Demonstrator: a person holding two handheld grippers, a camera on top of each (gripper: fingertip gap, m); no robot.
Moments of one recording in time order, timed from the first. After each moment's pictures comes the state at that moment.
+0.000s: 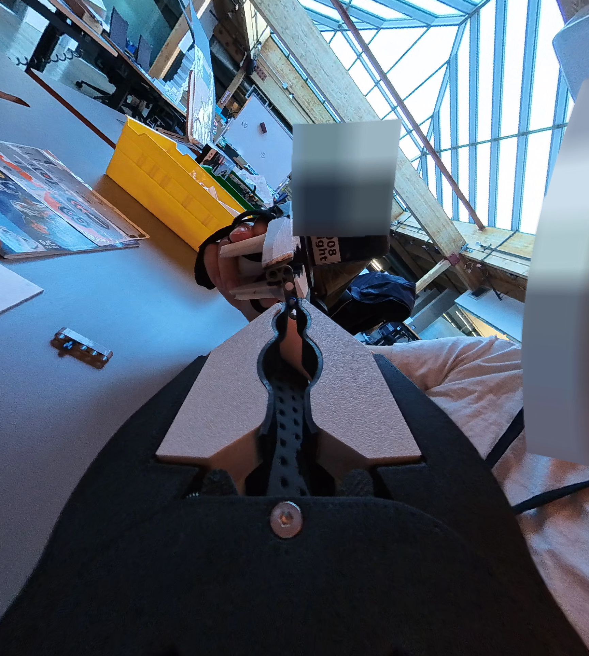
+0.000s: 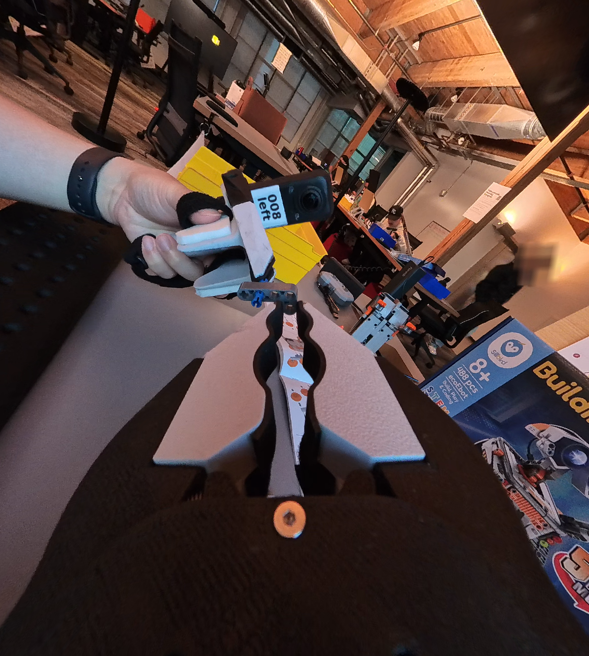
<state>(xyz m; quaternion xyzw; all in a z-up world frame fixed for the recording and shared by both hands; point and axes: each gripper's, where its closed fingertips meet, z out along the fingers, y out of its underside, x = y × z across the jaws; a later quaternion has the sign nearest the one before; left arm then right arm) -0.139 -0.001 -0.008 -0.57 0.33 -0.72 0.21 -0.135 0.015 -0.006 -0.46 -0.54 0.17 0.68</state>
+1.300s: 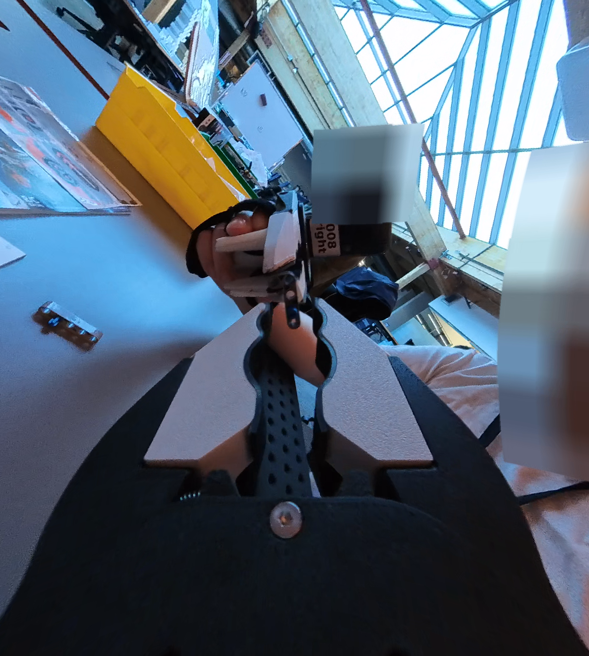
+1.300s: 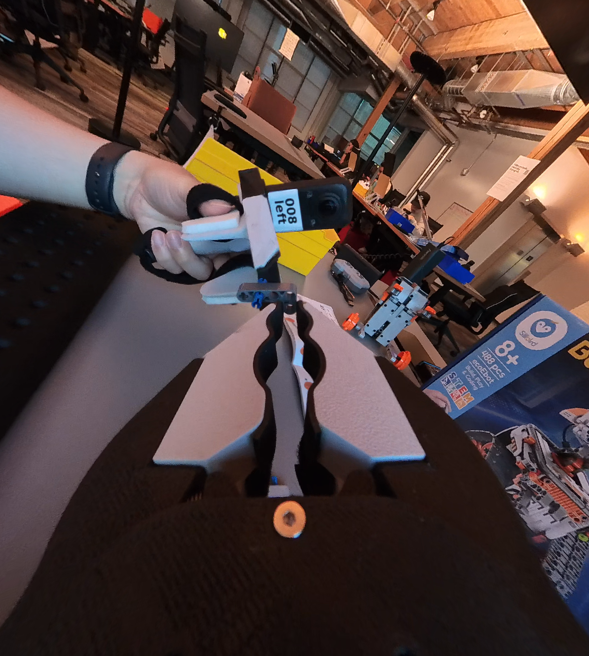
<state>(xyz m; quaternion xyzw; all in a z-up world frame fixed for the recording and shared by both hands) -0.128 0.003 -0.018 -0.59 0.31 -0.73 0.14 -0.134 0.023 -0.018 -0.49 -0.53 0.20 0.66</state>
